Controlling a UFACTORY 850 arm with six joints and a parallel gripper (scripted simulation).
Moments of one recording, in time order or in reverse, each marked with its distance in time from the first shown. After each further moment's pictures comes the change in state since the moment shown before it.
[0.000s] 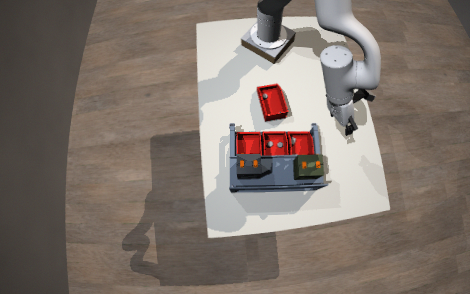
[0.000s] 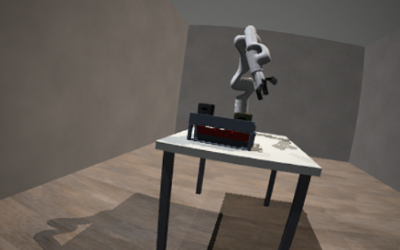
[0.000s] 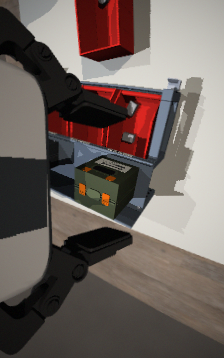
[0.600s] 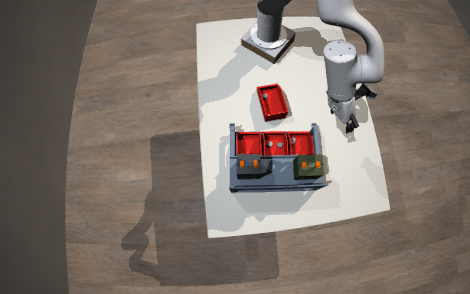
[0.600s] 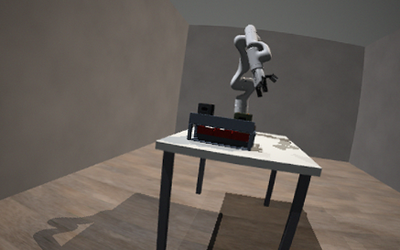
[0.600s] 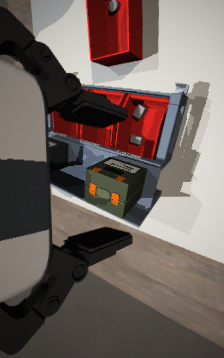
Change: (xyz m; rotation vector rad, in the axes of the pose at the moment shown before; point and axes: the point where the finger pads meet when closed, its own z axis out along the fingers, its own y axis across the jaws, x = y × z) arm 0.000 0.002 -0.019 0.017 -0.026 0.005
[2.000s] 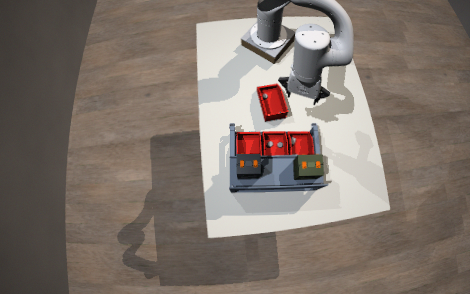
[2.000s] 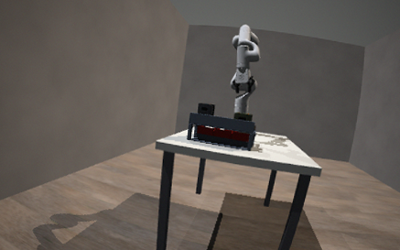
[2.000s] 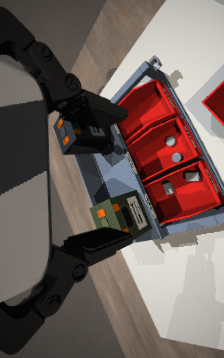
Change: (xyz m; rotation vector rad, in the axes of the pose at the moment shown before) arm -0.081 -0.121 -0.061 0.298 0.005 -0.763
